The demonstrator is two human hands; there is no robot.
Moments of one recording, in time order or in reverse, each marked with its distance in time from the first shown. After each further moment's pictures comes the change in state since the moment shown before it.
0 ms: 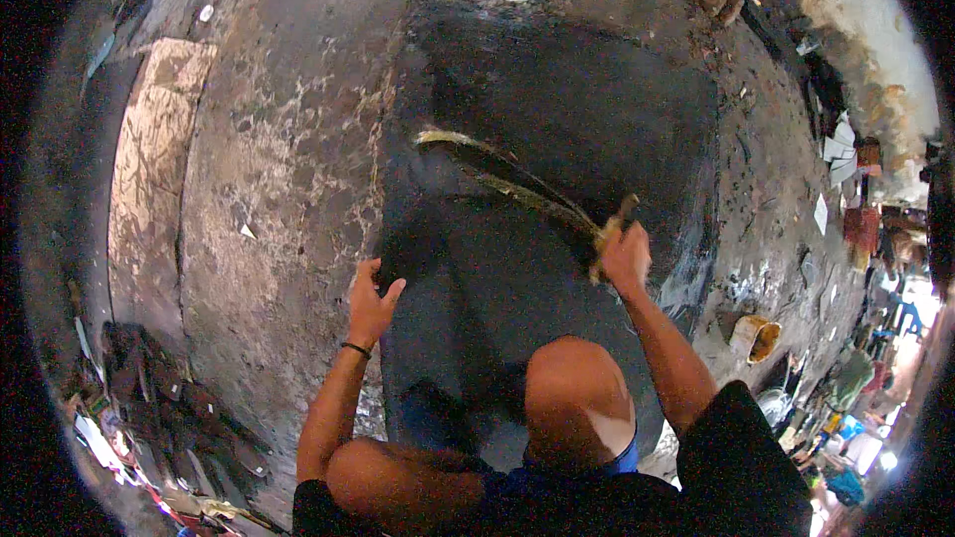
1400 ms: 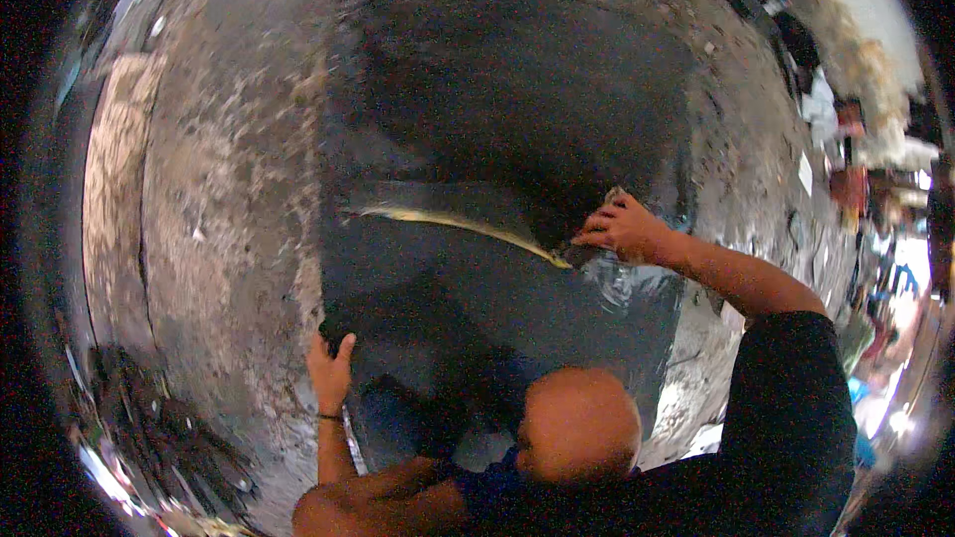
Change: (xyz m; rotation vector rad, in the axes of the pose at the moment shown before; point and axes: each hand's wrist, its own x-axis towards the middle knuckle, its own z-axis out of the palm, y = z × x) left_hand -0.101 -0.001 0.013 -0.172 0.022 -0.268; right_hand 0.044 0.117 -0.043 -0.607 -0.361 -1.253
